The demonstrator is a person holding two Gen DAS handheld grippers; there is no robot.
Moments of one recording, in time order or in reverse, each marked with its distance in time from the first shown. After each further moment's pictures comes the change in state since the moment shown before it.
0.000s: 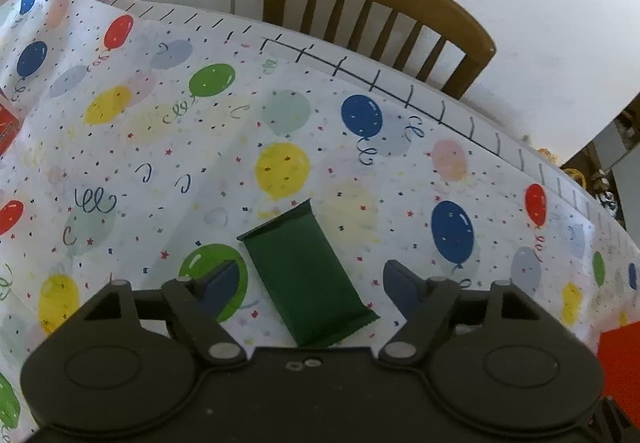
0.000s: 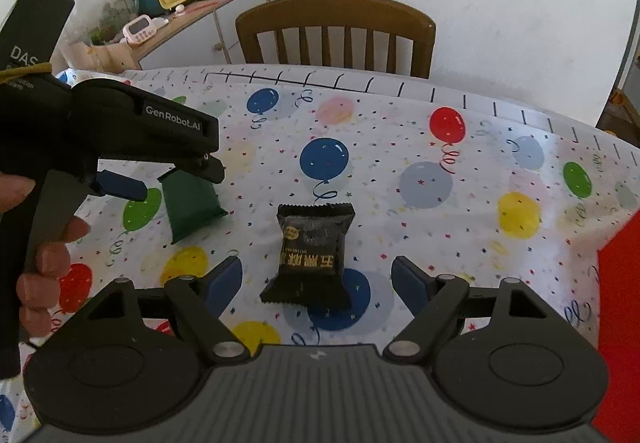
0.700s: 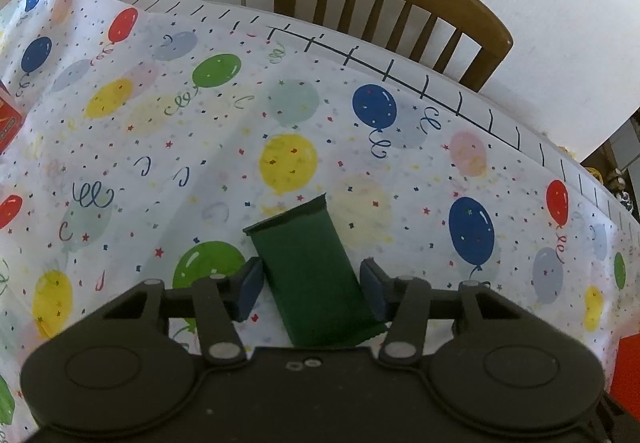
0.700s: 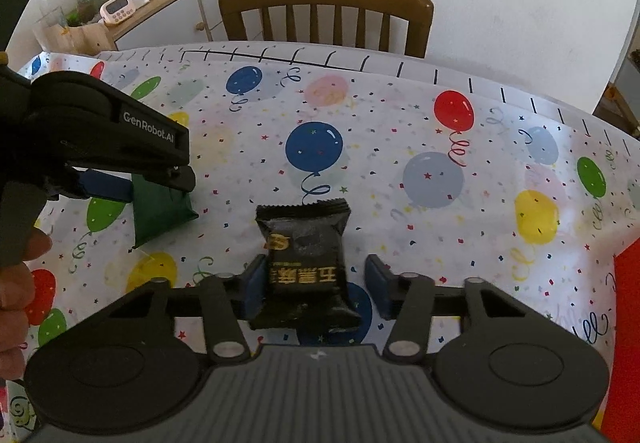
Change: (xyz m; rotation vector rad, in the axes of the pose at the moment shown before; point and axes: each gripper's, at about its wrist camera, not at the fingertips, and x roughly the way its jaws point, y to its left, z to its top) left arm 0.013 -0.004 -0.002 -0.005 0.007 0.047; right arm 0.028 0.003 0.005 0.002 0.045 -0.046
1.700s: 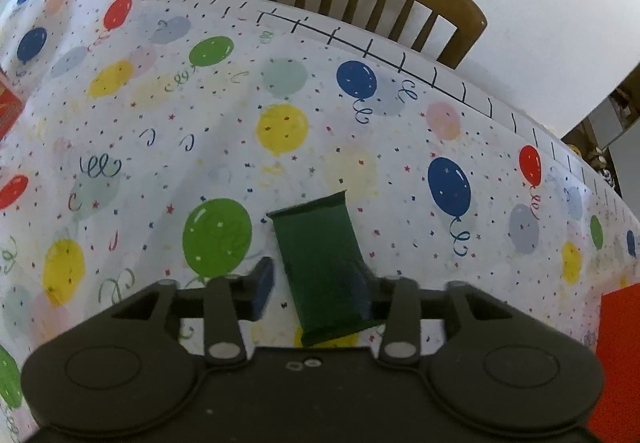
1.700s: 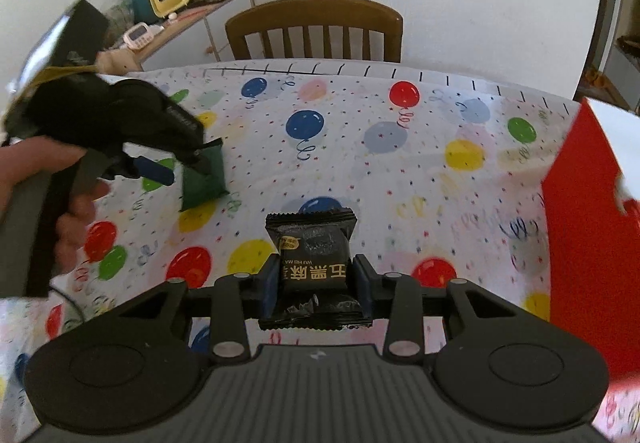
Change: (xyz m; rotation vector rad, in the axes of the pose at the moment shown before) left arm -0.022 0.009 -0.018 0.033 0.043 -0.059; right arm -0.113 -0.022 -0.071 0.079 -0.064 0.042
